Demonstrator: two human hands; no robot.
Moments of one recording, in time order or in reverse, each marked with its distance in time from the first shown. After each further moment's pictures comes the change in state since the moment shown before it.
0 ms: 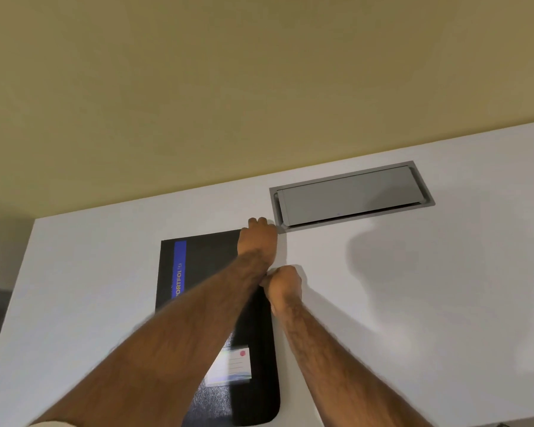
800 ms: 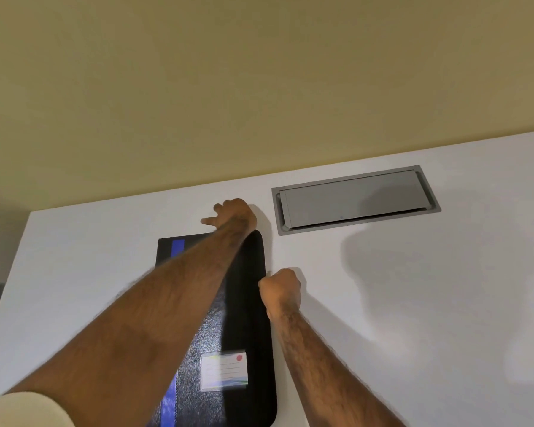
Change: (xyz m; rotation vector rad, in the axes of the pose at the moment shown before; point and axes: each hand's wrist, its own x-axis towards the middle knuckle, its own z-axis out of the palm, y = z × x) left_hand 0.053 -0.044 -0.024 -0.378 -0.200 -0.536; right_hand -0.005 -0.002 0.002 -0.088 0.070 0.014
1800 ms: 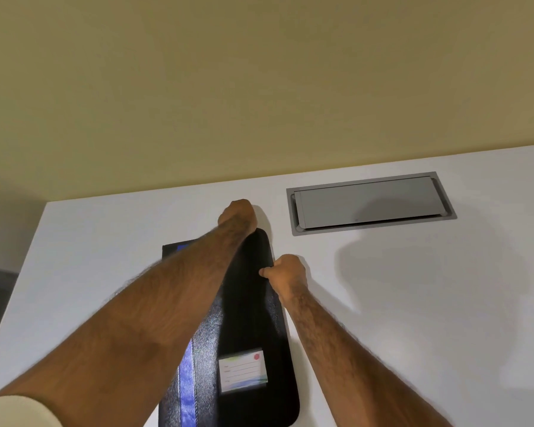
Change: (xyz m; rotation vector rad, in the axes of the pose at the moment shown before) left_hand 0.017 -0.032 0.000 -0.015 0.013 0.117; right_hand 0.009 -0.027 0.007 -0.177 -0.133 -0.149
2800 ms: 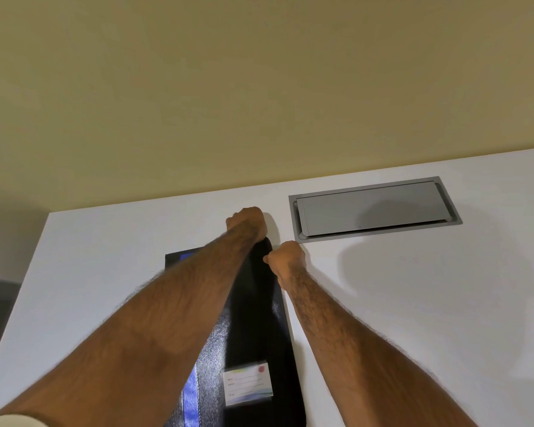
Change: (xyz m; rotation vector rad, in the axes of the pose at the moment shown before) left_hand -0.005 0.010 -0.002 0.081 0.011 0.103; right_hand 0.036 -0.033 0.000 0.122 0.042 -0.009
